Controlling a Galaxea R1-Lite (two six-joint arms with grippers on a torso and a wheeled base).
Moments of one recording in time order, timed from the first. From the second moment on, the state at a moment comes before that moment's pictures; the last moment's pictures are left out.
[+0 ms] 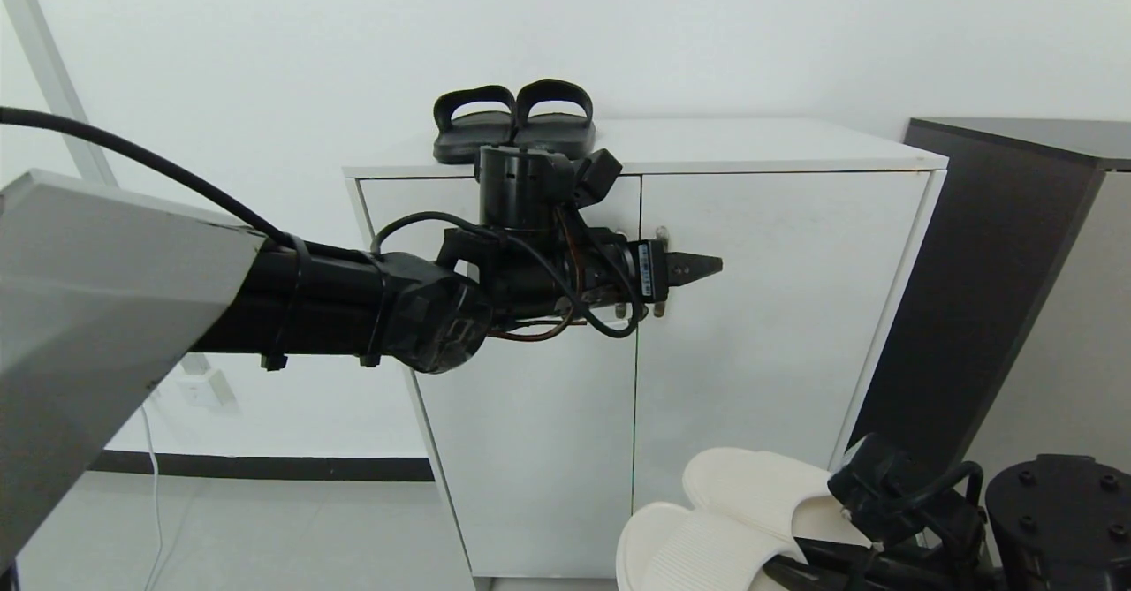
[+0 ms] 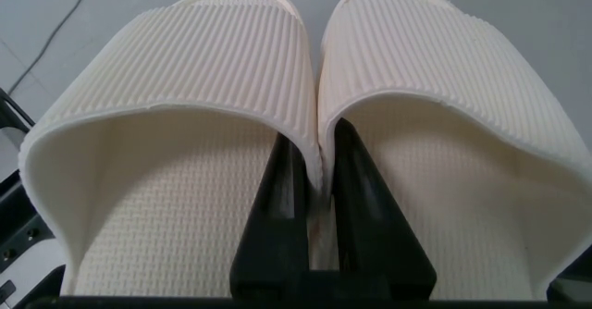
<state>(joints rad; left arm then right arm) -0.62 2.03 -1.45 -0.41 -0.36 -0.32 0.91 1.46 -0.35 -0.62 -0.13 0.10</state>
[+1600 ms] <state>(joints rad) -0.59 1.79 -1.03 -0.64 -0.38 -0.33 0.93 1.45 -0.29 -0.65 -0.04 0.06</state>
